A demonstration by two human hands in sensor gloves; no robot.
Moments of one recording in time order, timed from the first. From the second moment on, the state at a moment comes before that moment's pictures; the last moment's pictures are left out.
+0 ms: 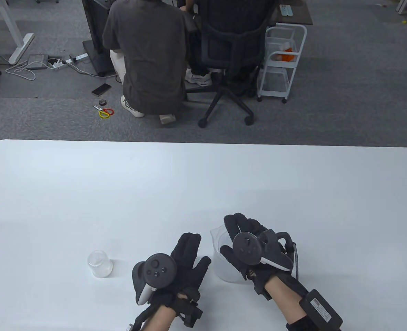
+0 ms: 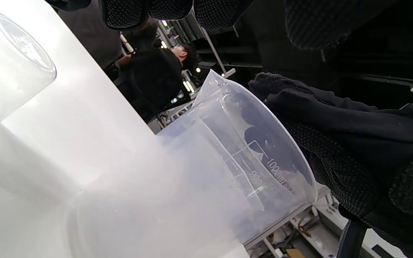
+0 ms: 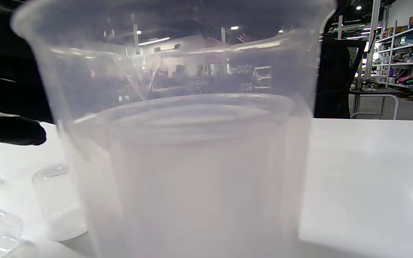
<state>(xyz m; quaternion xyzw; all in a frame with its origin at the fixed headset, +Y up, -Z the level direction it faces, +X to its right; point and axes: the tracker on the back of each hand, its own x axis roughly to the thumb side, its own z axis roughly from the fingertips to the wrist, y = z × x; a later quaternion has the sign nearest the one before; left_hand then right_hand) -0.107 -0.716 -0.272 0.02 -0.15 0.45 0.88 0.107 -0.653 -0.315 0.22 -0.03 0.97 0.07</state>
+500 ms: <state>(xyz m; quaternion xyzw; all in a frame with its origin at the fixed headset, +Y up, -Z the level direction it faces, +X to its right) -0.157 -0.688 -0.276 -0.01 -0.07 0.27 0.96 0.133 -0.648 -0.293 0.21 -0.08 0.95 0.21</state>
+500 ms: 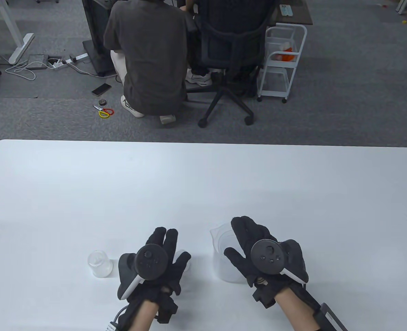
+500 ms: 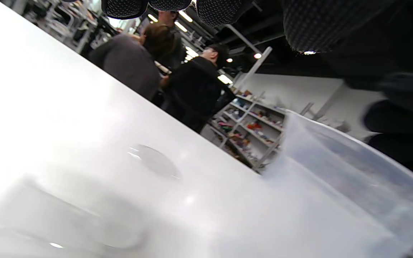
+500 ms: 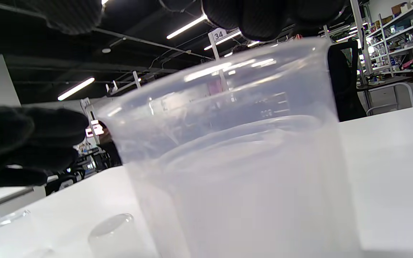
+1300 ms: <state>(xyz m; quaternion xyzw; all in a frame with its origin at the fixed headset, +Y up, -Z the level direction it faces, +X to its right) -0.286 -0.739 -0.284 -0.08 0.19 0.09 0.97 0.165 -0.672 -0.283 0.19 -0.07 0.91 0.36</state>
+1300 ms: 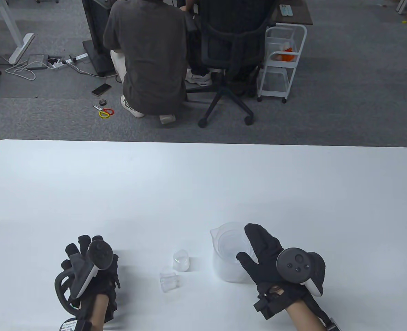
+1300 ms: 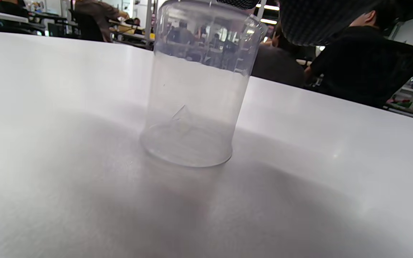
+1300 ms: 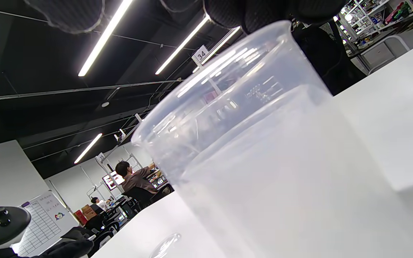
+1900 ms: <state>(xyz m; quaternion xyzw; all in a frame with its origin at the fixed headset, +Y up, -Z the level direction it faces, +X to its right) -0.276 -0.744 -0.283 -0.01 0.15 0.14 0.98 0.164 -0.665 -0.276 0.20 -0.10 0.92 0.31</state>
